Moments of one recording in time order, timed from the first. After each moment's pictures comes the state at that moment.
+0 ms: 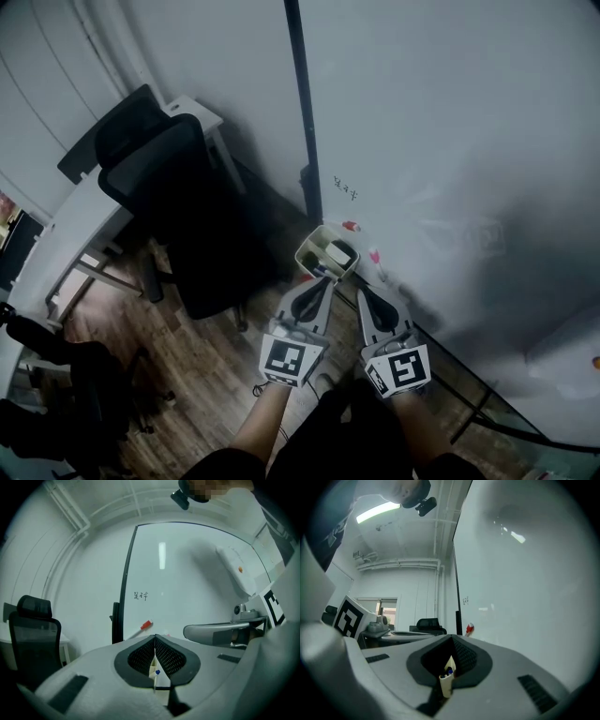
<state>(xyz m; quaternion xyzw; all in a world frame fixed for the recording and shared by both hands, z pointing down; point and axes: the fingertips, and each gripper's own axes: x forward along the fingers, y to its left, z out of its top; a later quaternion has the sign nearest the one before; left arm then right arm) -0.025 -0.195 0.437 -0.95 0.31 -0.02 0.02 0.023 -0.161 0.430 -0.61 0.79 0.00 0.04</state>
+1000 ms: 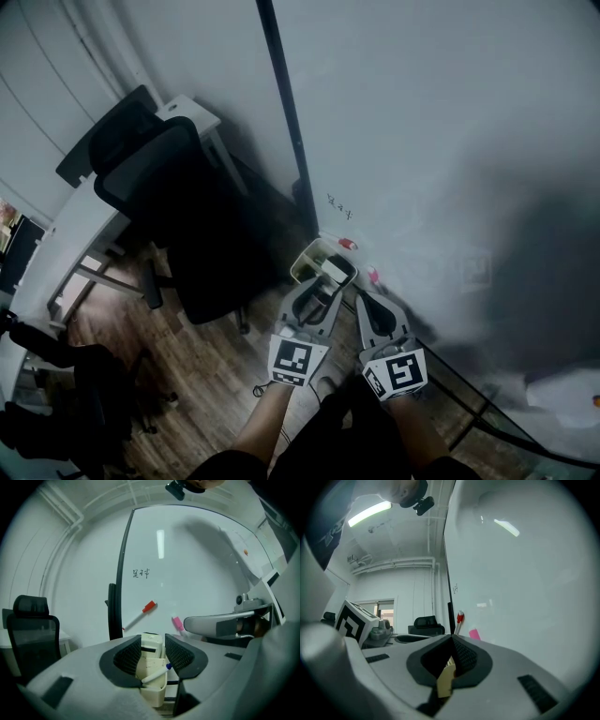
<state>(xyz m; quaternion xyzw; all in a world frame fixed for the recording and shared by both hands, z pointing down) 0.002 -0.231 0.480 -0.95 0.31 -0.08 0.02 0.044 -0.195 0.459 -0.61 0.79 -0.04 0.05</state>
